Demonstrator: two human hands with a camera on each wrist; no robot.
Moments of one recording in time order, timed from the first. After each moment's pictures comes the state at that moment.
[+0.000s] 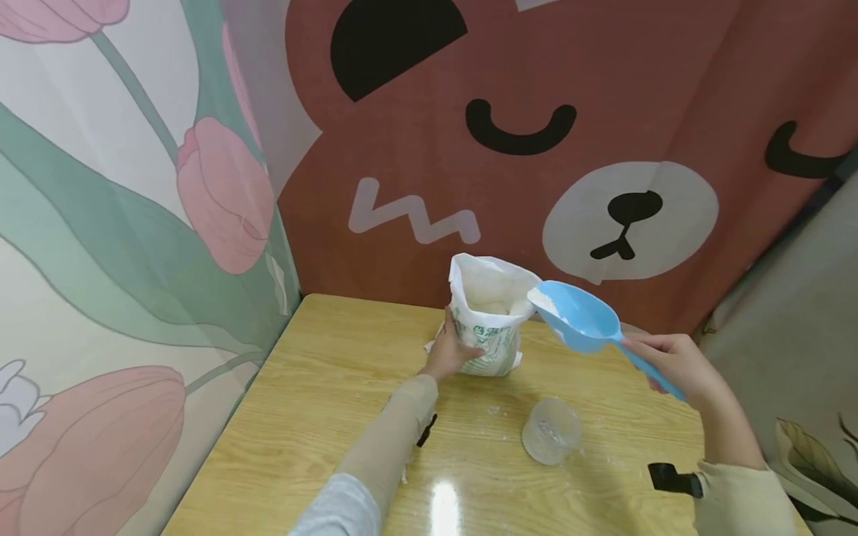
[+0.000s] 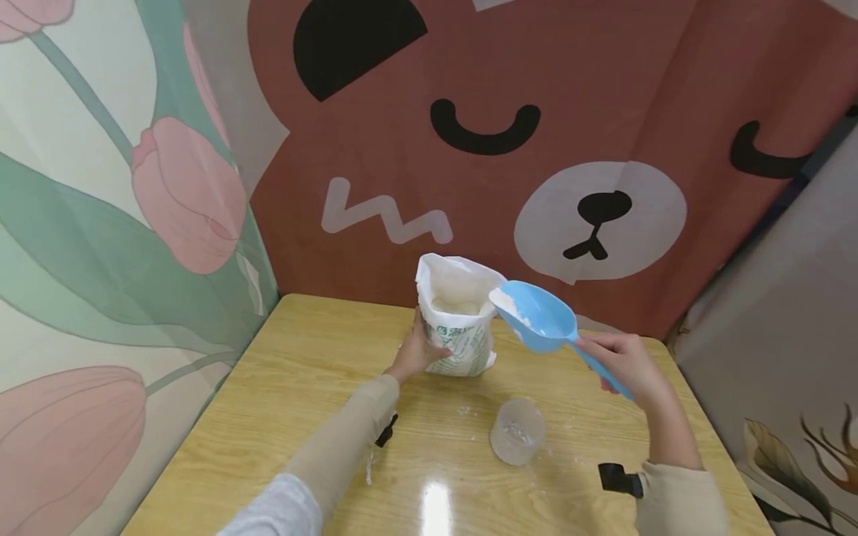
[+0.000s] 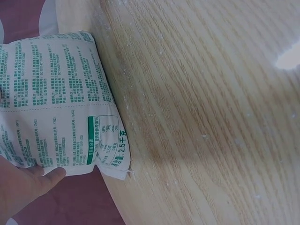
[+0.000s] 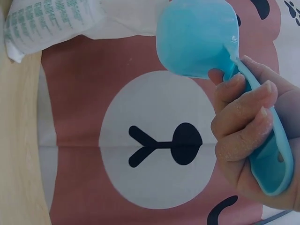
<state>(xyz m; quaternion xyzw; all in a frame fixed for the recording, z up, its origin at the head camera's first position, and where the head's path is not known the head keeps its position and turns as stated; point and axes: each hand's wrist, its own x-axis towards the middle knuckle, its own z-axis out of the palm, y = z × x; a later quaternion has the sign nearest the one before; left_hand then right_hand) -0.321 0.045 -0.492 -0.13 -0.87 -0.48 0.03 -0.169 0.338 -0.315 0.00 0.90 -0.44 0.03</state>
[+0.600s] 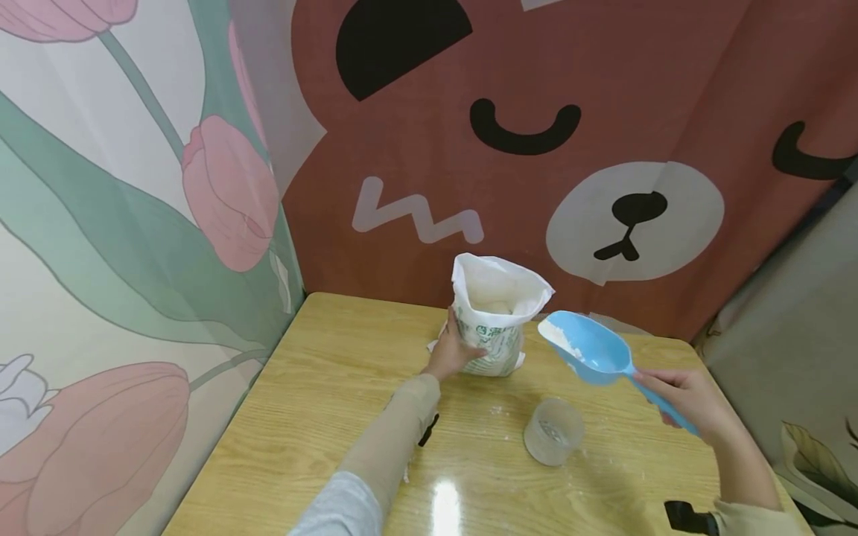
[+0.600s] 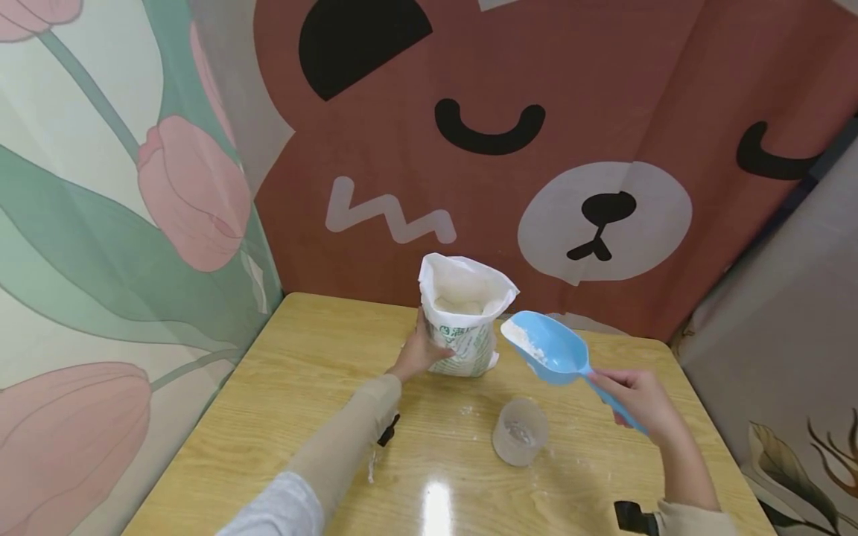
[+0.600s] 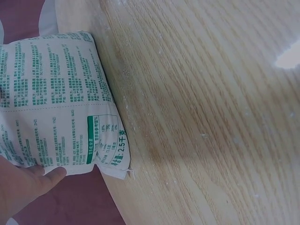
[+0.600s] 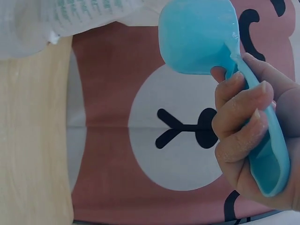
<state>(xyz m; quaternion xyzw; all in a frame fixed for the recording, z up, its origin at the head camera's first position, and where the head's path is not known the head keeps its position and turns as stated) -0.319 0.043 -0.489 -0.14 -0.87 -0.48 0.03 -0.151 0.356 -0.353 0.03 0.88 -0.48 0.04</state>
